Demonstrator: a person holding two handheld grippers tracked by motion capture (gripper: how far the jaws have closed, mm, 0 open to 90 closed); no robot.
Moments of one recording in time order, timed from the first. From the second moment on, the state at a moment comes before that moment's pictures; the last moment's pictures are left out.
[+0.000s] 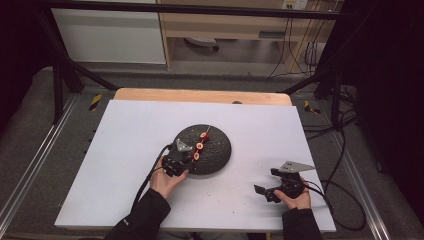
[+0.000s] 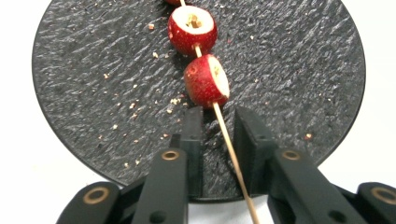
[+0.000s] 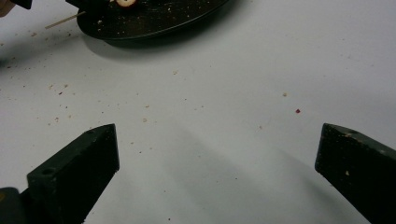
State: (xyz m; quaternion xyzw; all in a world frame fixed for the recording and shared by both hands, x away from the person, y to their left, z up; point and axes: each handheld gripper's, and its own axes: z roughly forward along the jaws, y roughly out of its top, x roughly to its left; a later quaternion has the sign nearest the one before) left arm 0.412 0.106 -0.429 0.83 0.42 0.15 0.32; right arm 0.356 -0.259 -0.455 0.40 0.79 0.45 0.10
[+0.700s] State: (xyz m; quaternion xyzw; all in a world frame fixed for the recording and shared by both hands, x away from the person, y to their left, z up) left arm 0.404 0.115 -0.421 0.82 0.42 0.16 0.36; right arm 0.356 -0.258 -0.455 0.40 0.79 0.45 0.10
